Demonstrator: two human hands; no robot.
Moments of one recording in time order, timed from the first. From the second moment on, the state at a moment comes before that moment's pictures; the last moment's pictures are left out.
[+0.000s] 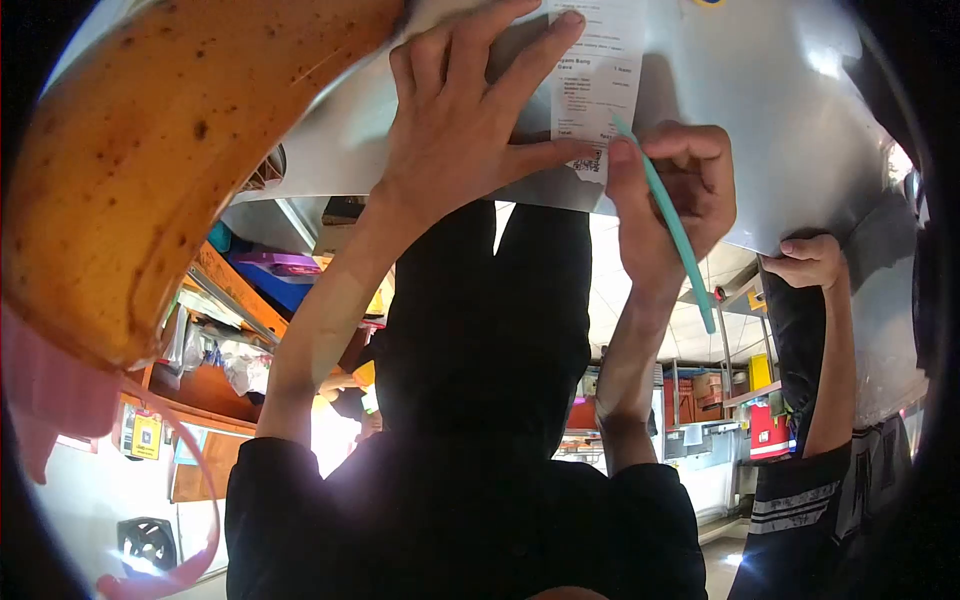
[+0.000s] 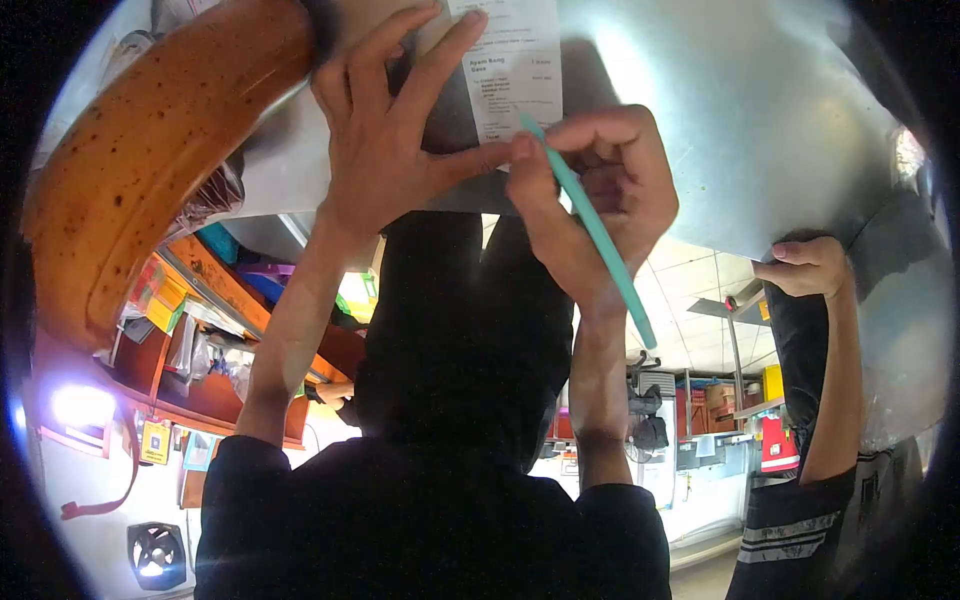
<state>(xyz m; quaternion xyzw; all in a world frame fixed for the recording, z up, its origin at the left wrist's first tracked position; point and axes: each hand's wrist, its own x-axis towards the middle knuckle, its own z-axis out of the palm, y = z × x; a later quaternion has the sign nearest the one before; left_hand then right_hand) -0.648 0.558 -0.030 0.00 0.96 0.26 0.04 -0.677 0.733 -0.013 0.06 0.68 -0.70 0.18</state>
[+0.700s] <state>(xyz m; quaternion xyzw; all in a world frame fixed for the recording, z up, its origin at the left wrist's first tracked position) -0.651 0.557 -0.023 -0.02 0.96 0.27 0.07 -0.681 0.709 -0.037 -0.05 0.78 -0.62 0.13</state>
